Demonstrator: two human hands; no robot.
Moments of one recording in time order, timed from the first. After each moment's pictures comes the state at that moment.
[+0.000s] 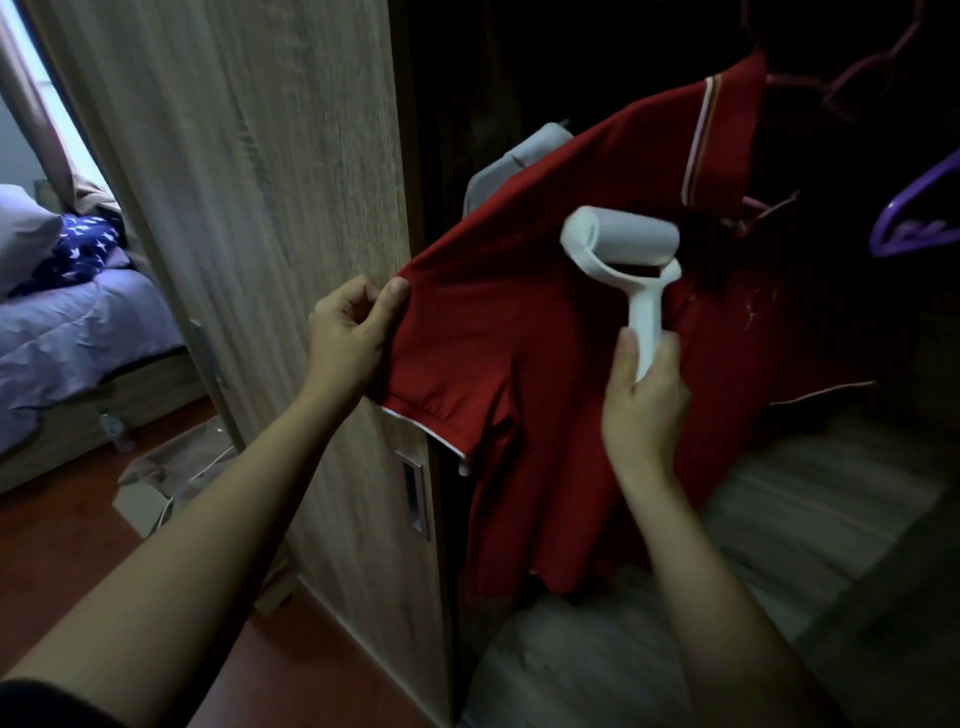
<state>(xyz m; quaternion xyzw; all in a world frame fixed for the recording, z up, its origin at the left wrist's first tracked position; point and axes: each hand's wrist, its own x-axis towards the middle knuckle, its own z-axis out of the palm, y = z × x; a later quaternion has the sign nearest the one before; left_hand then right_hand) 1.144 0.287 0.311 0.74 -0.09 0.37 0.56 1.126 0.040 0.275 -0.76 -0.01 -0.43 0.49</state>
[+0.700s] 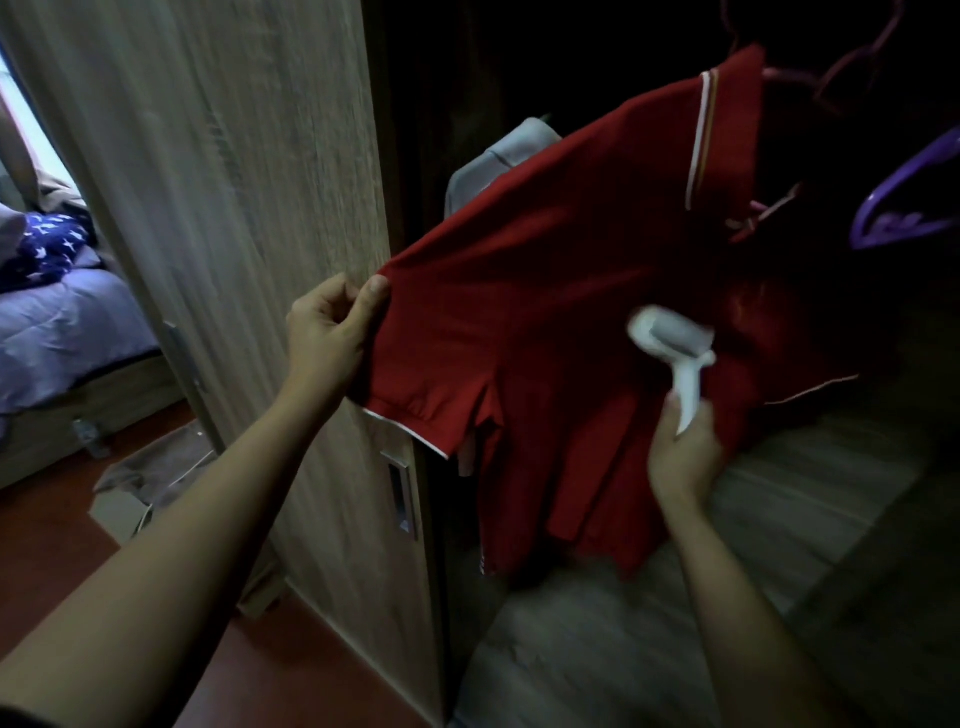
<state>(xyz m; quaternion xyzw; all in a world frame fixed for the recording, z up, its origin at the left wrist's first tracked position) 1.146 0.289 0.310 0.73 -0.08 0.37 0.57 1.160 -0.032 0.195 -0.78 0.15 -0.40 0.46</state>
